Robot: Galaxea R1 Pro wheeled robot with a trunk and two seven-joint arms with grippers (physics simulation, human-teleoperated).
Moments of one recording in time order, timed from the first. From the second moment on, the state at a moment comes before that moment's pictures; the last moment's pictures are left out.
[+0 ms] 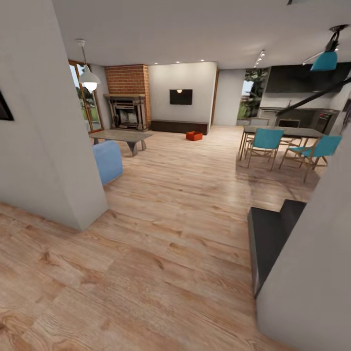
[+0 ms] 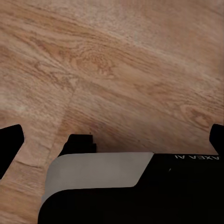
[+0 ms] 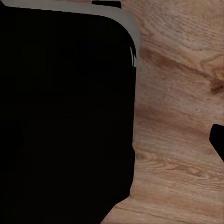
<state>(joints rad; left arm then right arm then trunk) -0.23 -0.08 0.18 -0.13 -0.13 -0.09 0.04 -0.04 -0.04 0.02 -0.07 -0.01 0.00 -0.01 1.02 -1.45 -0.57</state>
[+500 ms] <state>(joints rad) -0.23 -0.08 0.18 -0.13 -0.14 -0.09 0.04 -0.04 -0.03 0.02 -0.07 -0.01 0.00 -0.01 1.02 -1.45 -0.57</state>
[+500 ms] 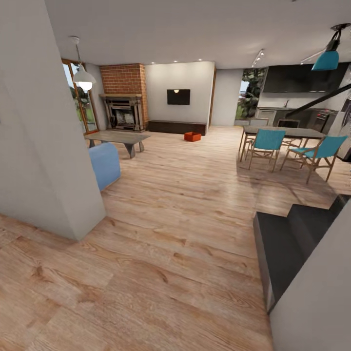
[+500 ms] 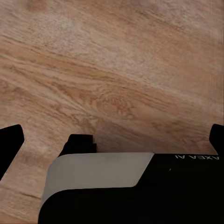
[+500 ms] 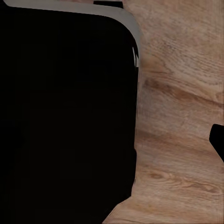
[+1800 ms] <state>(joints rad) -0.23 -0.08 0.18 -0.13 -0.14 -0.10 0.04 -0.04 -0.03 0.02 -0.07 -0.01 0.00 -0.01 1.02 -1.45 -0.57</state>
